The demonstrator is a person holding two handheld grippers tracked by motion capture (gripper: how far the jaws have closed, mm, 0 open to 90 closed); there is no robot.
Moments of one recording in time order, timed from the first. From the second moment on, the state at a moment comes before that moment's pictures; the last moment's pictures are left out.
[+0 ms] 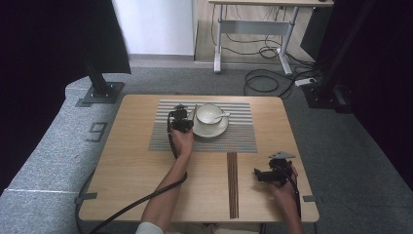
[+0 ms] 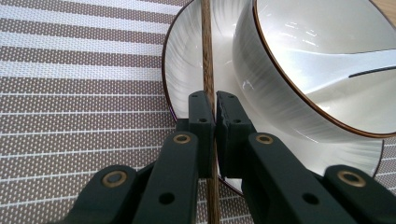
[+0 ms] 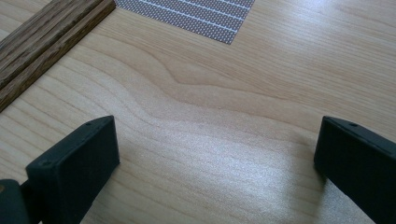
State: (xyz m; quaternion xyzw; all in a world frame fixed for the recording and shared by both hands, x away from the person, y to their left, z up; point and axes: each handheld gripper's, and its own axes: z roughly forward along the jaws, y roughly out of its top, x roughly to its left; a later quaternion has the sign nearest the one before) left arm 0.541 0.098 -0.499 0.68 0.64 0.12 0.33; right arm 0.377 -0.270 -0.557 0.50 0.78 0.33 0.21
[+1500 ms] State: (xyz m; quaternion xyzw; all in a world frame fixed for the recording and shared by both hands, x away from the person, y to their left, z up) left arm 0.514 0.121 -0.489 0.70 0.62 0.15 0.33; right arm 0.377 -0.269 -0.557 0.50 0.78 0.33 0.21
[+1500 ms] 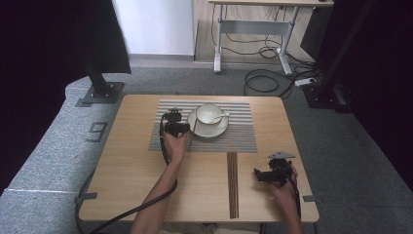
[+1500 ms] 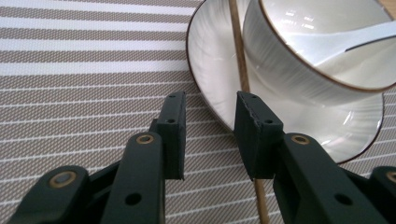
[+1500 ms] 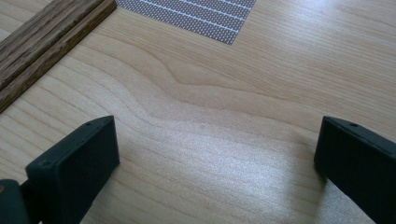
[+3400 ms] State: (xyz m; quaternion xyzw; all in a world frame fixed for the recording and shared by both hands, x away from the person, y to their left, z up) left arm 0.474 0.107 -0.510 0.74 0.58 0.15 0.31; right arm 0.377 -0.269 -0.557 0.49 0.78 0.33 0.21
